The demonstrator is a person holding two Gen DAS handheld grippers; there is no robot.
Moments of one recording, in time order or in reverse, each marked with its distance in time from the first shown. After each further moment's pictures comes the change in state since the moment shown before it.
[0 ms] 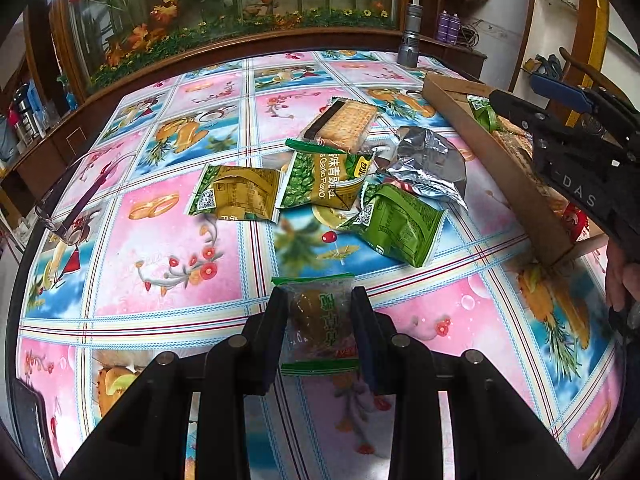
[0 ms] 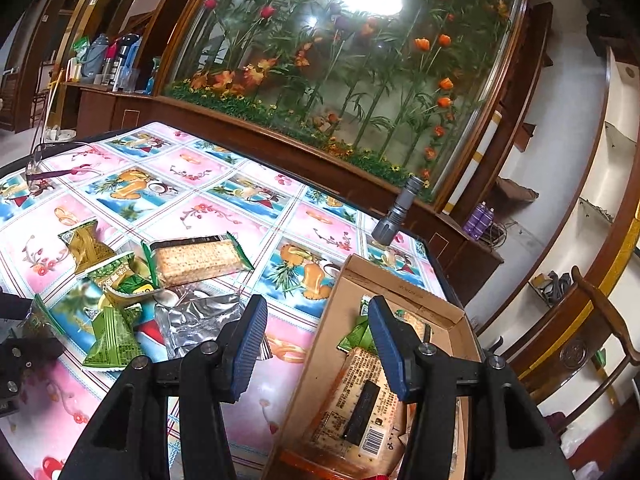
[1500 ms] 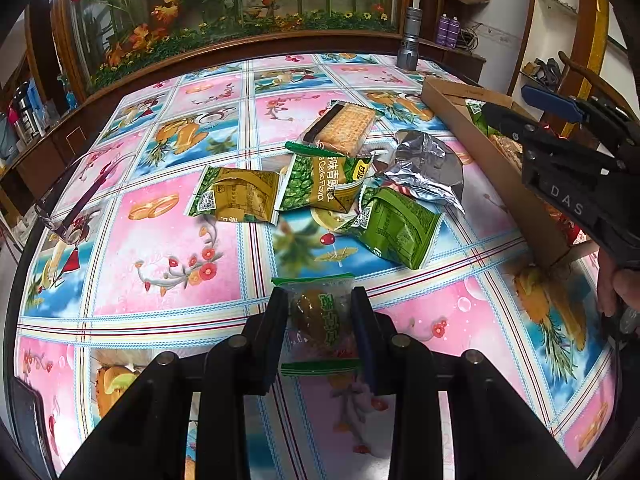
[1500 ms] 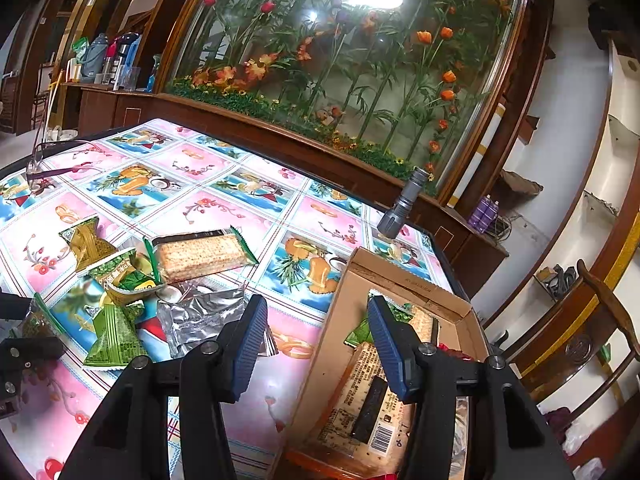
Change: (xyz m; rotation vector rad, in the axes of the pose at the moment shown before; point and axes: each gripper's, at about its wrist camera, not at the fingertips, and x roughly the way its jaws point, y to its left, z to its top) left arm -0.003 -0.002 0.000 -0.004 -0.004 -0.002; right arm 0.006 0.005 -0.005 0.000 0.016 0.010
